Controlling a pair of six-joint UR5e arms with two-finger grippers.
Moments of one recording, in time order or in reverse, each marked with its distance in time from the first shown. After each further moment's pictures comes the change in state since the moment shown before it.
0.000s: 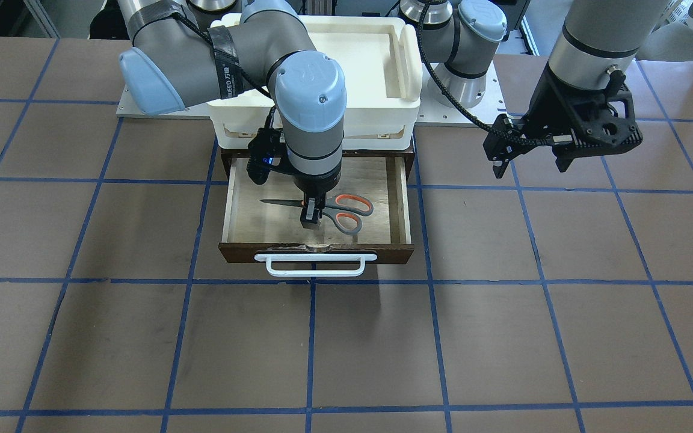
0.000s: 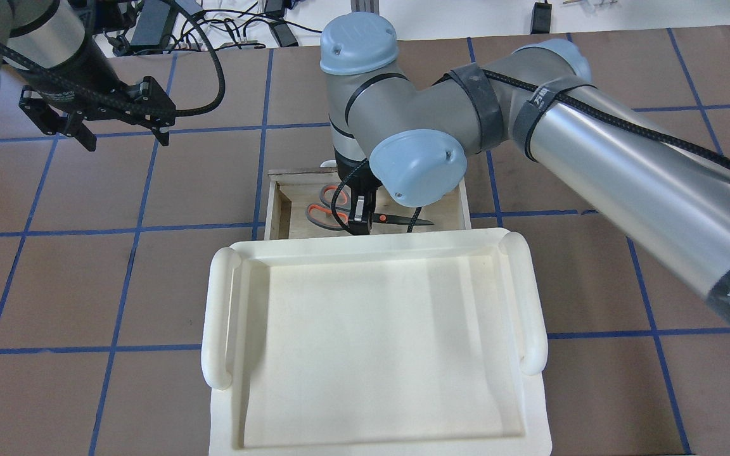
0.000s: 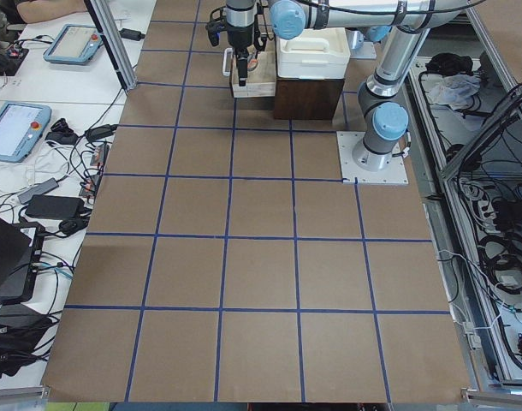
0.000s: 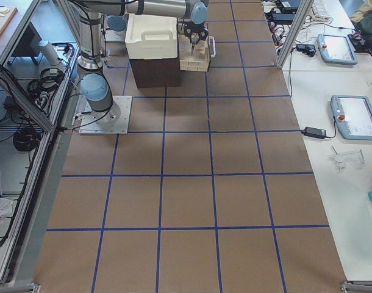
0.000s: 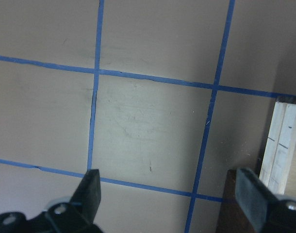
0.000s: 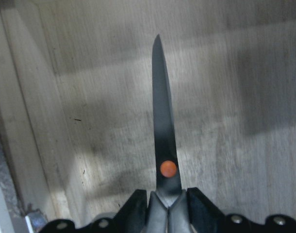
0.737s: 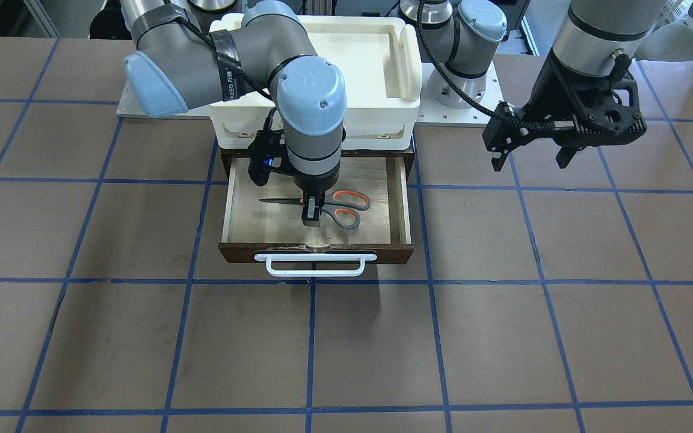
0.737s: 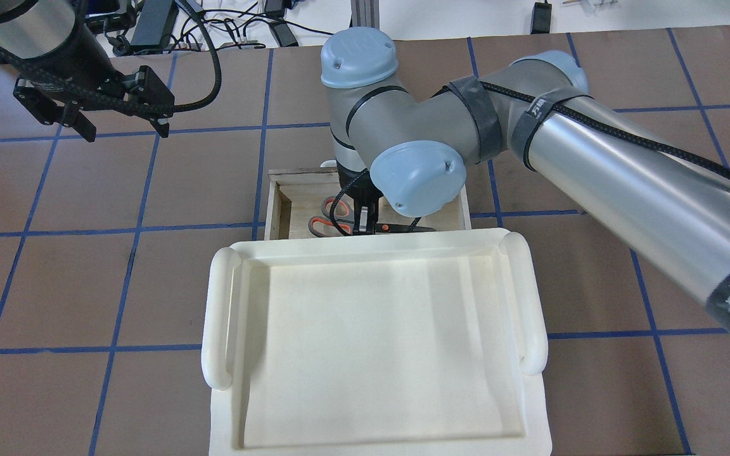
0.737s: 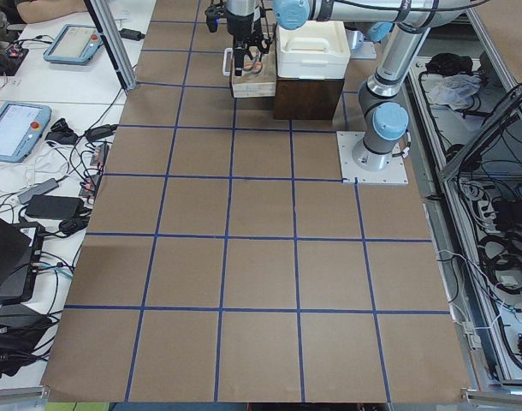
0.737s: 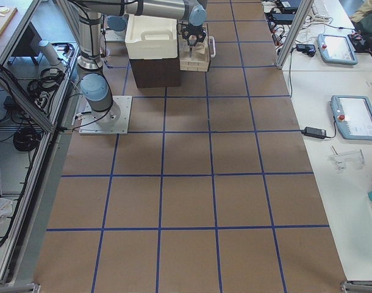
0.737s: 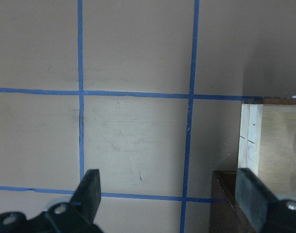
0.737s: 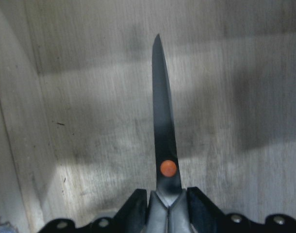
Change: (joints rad) left arm 0.000 0.009 0.014 -0.019 -0.019 0.019; right arm 0.003 -0.006 0.027 -0.001 -0.002 -0.056
